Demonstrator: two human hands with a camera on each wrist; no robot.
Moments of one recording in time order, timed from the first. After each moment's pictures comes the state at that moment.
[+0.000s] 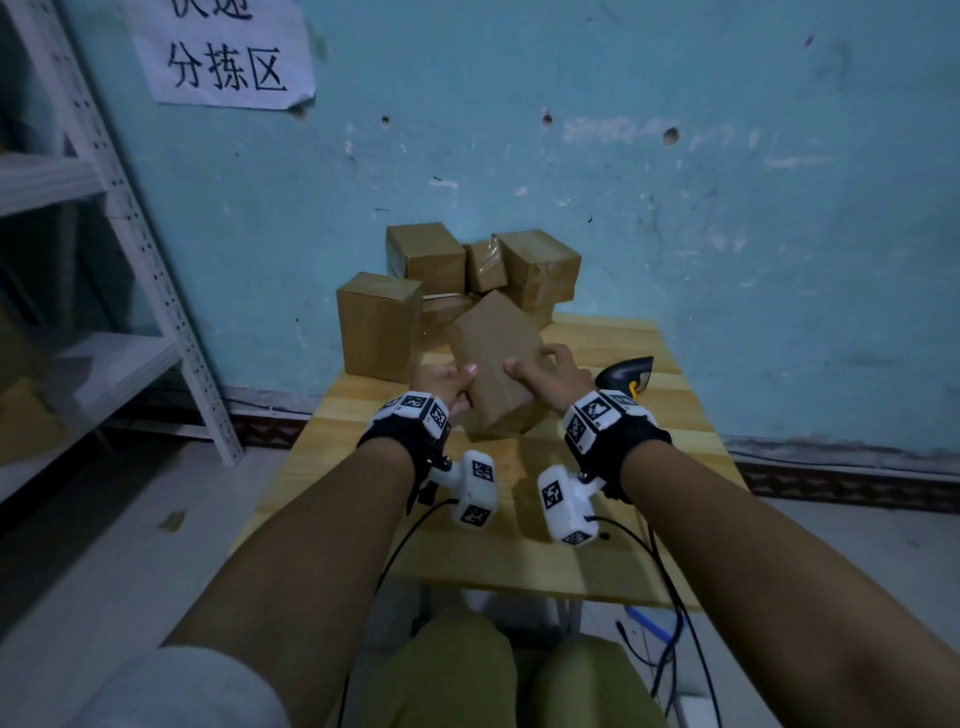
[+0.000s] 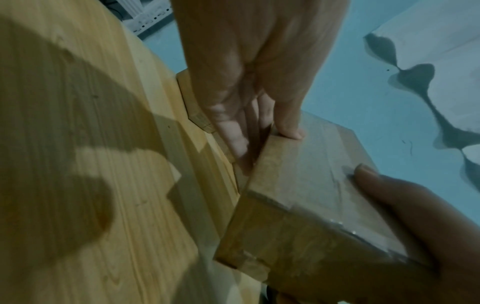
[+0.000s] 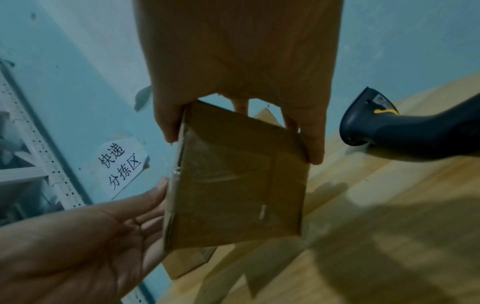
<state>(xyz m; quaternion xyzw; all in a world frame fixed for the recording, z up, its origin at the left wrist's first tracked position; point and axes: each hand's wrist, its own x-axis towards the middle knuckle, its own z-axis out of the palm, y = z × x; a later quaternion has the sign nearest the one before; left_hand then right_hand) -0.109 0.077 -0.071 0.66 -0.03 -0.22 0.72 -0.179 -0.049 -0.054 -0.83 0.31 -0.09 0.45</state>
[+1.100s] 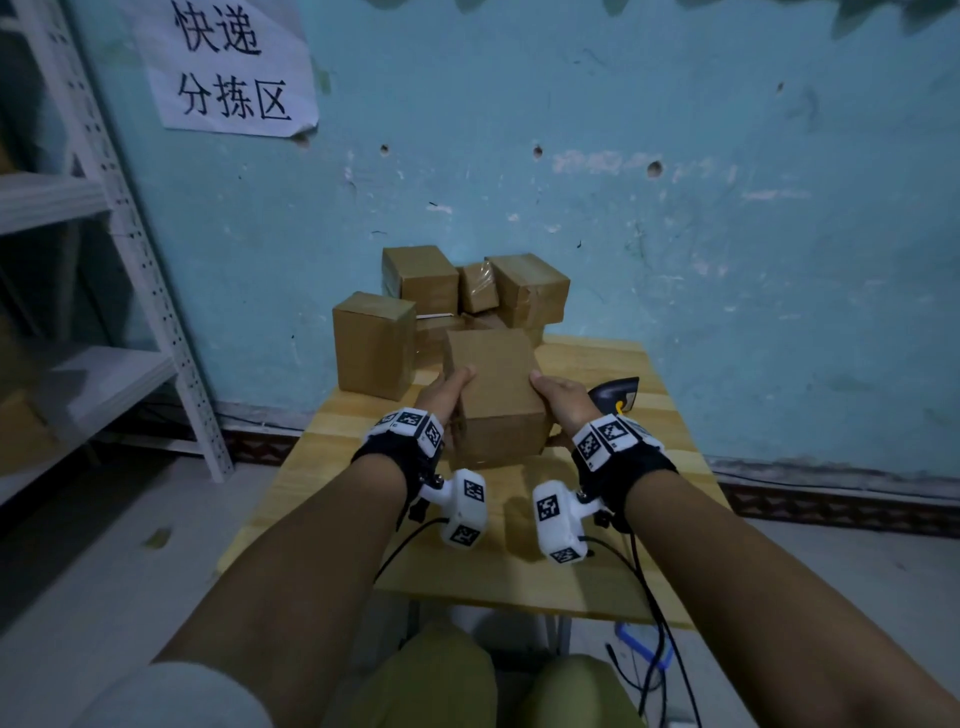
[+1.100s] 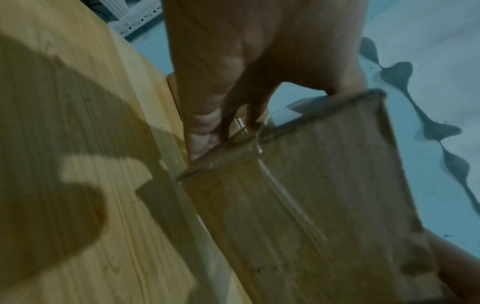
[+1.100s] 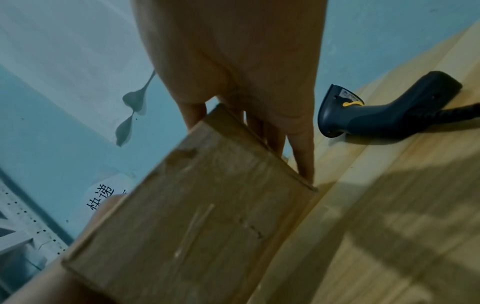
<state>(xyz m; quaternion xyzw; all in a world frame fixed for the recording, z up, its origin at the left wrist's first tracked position) -0.124 0.075 -0.054 0.70 -0.04 -0.25 0.66 -0.200 -0.049 -0.036 -0.73 0.28 -0.10 0.62</state>
